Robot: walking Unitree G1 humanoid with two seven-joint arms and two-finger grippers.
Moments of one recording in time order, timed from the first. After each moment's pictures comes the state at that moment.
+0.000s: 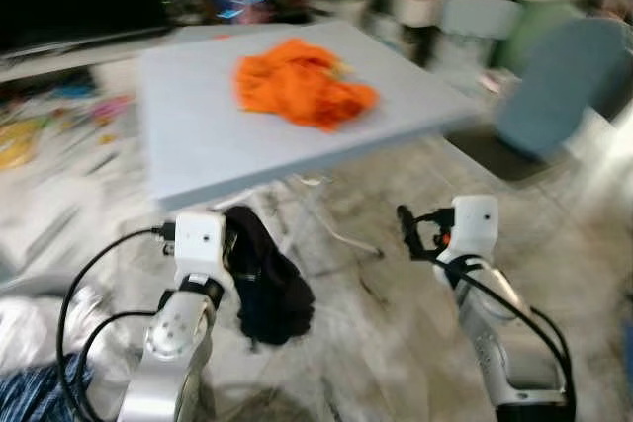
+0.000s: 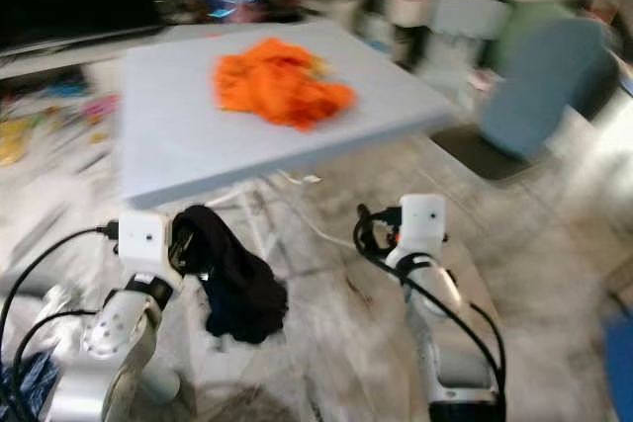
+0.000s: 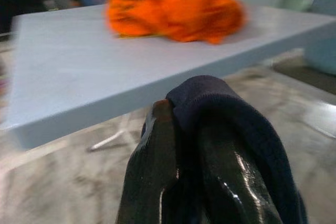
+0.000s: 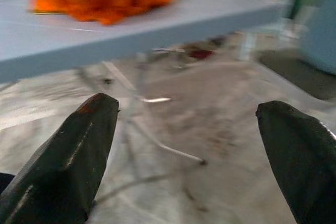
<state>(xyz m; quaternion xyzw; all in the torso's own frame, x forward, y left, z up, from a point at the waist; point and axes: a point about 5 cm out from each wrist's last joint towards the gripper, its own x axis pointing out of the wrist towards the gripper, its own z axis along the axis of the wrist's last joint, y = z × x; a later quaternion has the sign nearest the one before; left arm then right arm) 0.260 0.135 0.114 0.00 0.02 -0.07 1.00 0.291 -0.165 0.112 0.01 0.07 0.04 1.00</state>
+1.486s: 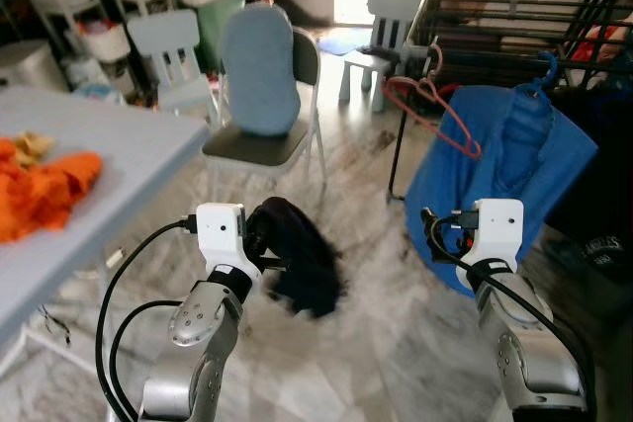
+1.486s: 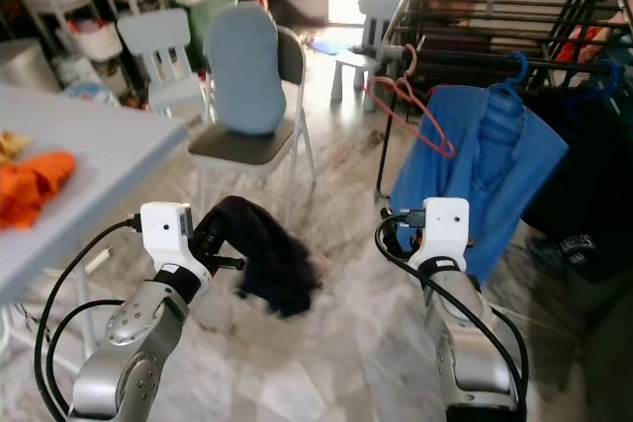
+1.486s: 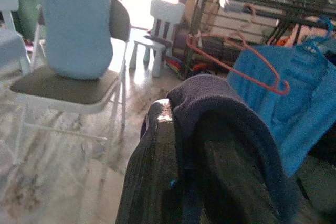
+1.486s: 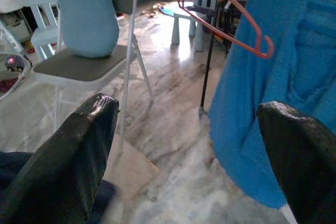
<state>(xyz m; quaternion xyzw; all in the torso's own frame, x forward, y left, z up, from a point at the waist) 0.267 0.113 0.124 -0.11 0.02 -0.14 0.98 0.288 -0.180 0.109 0.01 0.08 0.01 1.00</state>
